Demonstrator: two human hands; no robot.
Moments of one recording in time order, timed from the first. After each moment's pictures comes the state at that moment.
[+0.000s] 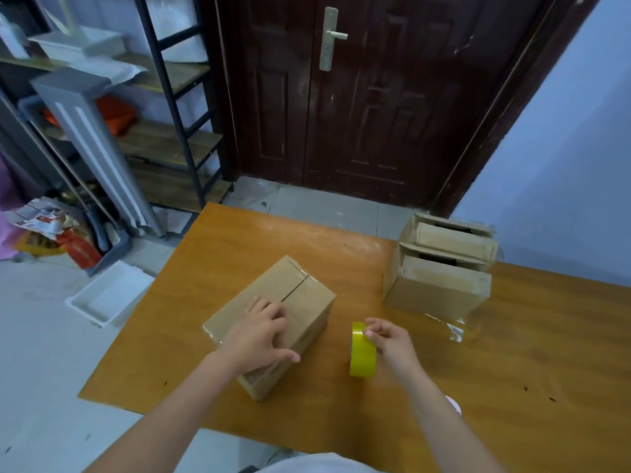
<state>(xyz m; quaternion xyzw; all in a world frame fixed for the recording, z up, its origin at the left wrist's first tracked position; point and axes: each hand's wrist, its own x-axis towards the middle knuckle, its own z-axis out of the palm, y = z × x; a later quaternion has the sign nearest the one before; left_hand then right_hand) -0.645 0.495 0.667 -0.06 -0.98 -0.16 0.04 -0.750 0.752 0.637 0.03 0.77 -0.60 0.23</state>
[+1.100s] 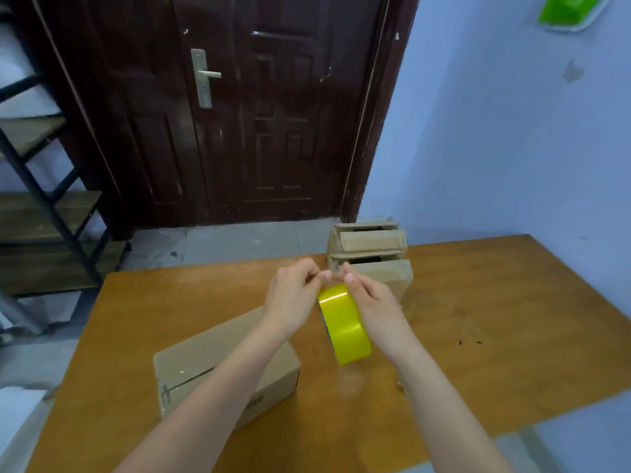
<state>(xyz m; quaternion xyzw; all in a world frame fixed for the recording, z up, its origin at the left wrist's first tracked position) -0.753 0.577 0.779 -0.05 -0.86 -0.50 0.12 -0.717 0.720 0.812 -0.03 0.83 -0.56 0.02</state>
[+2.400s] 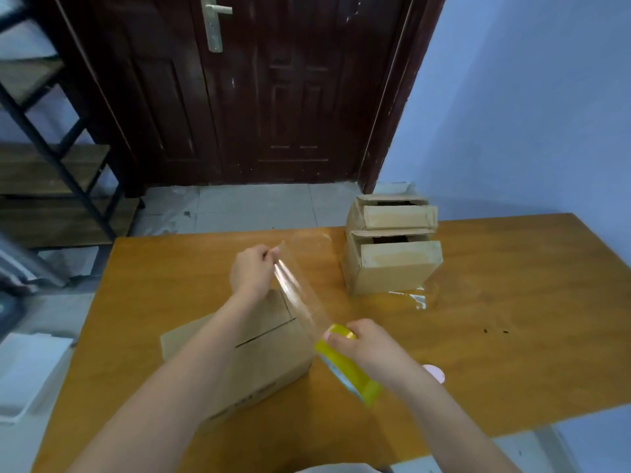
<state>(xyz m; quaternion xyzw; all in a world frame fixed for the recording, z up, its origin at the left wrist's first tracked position) -0.818 0.503 0.698 0.16 -0.91 -0.37 0.03 -0.719 0.707 0.749 0.01 0.87 -0.42 0.26</state>
